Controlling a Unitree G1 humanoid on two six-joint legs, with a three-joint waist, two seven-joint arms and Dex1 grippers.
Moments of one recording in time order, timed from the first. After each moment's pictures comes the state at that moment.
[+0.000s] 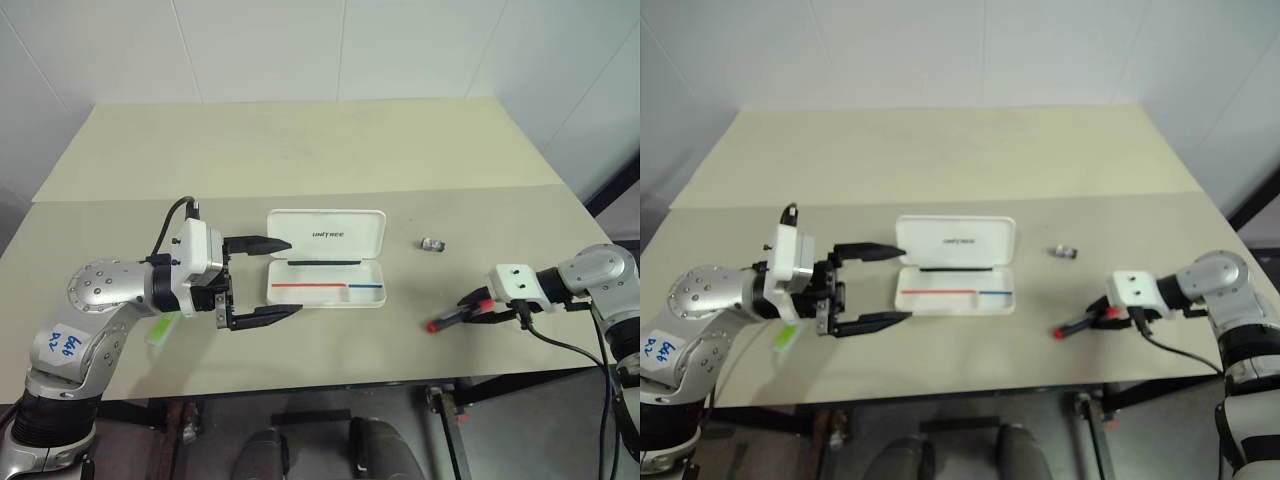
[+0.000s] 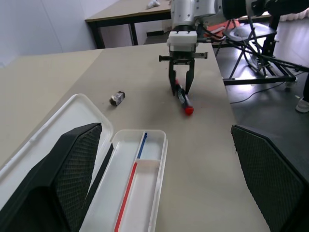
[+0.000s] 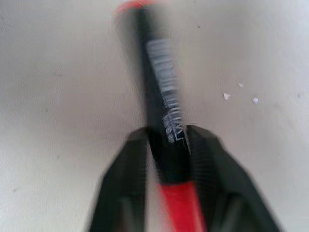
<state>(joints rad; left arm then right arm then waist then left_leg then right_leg) -0.30 0.74 0.11 -0.42 -0.59 0.41 -1.00 -0.71 -0.92 0.27 0.85 0.07 -0.52 1.56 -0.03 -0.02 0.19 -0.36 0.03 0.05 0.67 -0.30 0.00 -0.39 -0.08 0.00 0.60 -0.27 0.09</state>
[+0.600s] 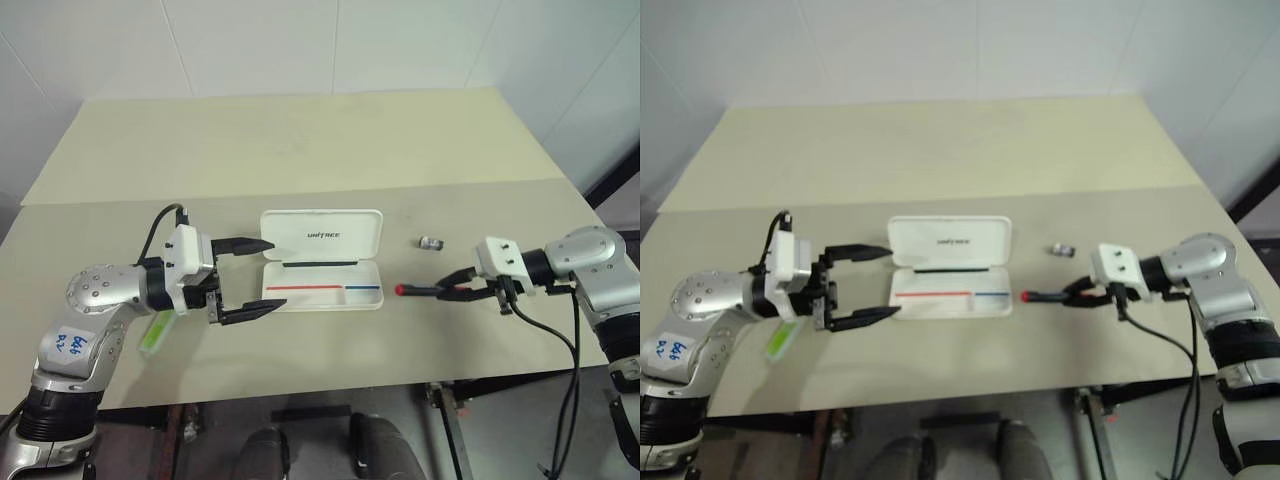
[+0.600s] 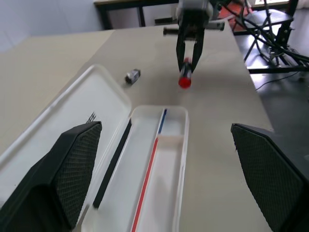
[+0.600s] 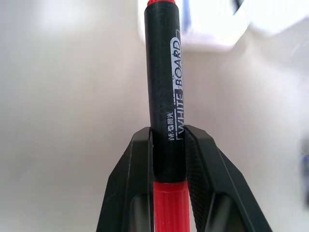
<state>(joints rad) -0.26 0.74 0.12 -0.25 -0.51 0.25 -1.06 -0.66 -0.90 0.19 0.39 0.24 -0.11 1.51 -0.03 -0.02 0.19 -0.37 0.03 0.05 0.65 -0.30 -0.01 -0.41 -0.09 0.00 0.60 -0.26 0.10</state>
